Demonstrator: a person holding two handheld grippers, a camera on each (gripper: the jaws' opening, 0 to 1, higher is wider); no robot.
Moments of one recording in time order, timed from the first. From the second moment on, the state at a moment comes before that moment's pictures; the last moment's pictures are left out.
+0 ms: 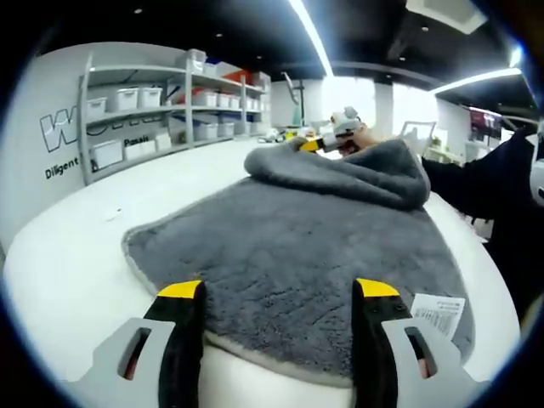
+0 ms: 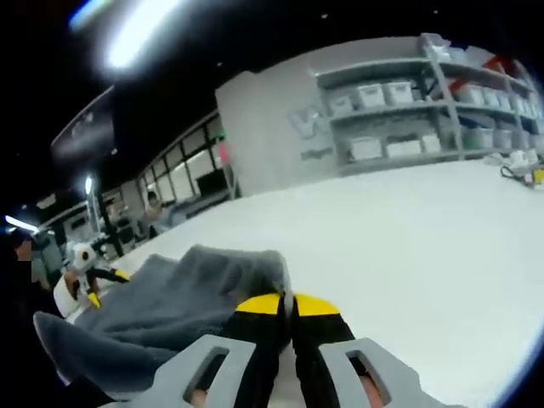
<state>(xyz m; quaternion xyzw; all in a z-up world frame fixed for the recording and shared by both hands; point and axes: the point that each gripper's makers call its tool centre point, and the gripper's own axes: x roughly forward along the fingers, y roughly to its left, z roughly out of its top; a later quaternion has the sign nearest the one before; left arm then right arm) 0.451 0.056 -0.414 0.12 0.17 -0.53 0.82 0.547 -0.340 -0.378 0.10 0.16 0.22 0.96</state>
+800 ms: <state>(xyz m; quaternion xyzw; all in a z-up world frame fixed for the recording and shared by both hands) 0.456 0.059 -0.412 0.11 0.16 -0.53 0.82 0.543 -0.379 -0.383 0.04 0.15 0.17 0.97</state>
